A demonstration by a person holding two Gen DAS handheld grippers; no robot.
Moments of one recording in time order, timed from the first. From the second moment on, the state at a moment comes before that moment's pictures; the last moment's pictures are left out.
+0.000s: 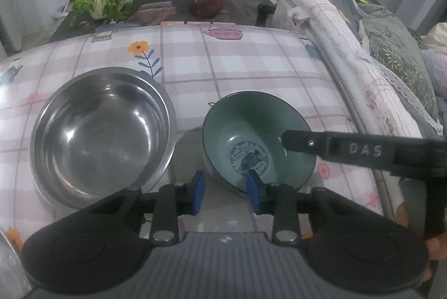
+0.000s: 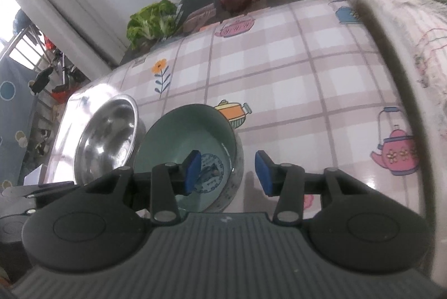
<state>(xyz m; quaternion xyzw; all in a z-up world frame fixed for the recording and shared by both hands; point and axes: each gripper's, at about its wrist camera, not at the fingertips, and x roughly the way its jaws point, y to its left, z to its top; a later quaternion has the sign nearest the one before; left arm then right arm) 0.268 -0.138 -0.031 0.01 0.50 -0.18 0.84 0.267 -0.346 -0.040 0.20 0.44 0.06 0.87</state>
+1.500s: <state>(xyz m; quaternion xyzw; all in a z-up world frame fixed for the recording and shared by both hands) 0.279 -0.161 -0.050 0.02 0.54 -0.17 0.82 0.262 -0.361 -0.068 0.23 0.47 0.07 0.85</state>
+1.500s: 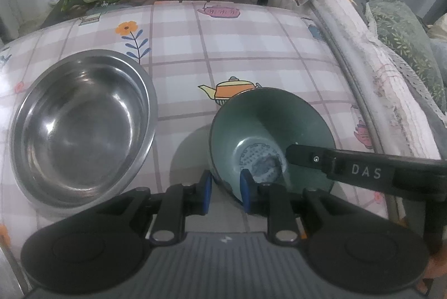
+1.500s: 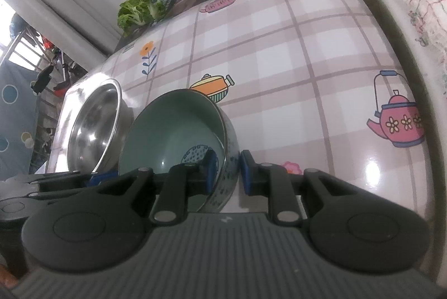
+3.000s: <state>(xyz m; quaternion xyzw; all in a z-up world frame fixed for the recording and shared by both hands) 0.304 -0.026 -0.001 -0.06 0.48 -0.07 0.87 0.324 -0.225 -0.011 0.17 0.44 0.16 0.87</state>
